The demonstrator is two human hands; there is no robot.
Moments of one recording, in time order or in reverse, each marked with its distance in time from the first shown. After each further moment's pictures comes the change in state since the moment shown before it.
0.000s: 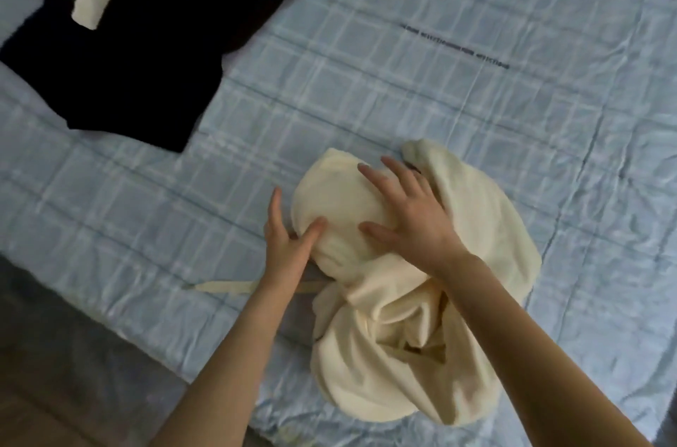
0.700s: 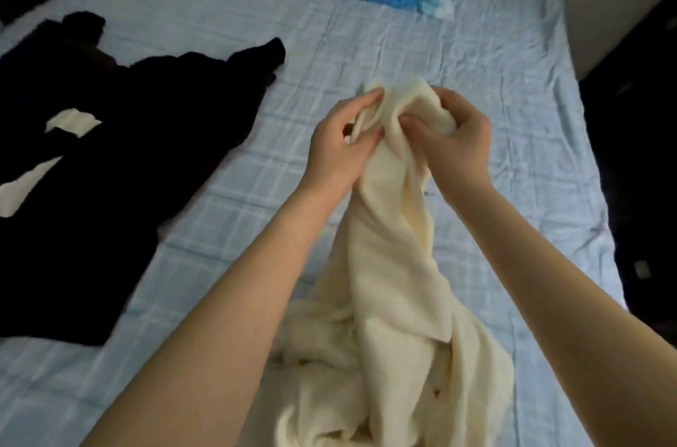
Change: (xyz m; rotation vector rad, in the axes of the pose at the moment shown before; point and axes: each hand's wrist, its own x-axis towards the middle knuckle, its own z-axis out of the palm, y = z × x) left_hand 0.112 0.309 0.145 -0.077 -0.381 0.889; right_hand 0.135 0.008 -0.231 0.609 0.962 0.057
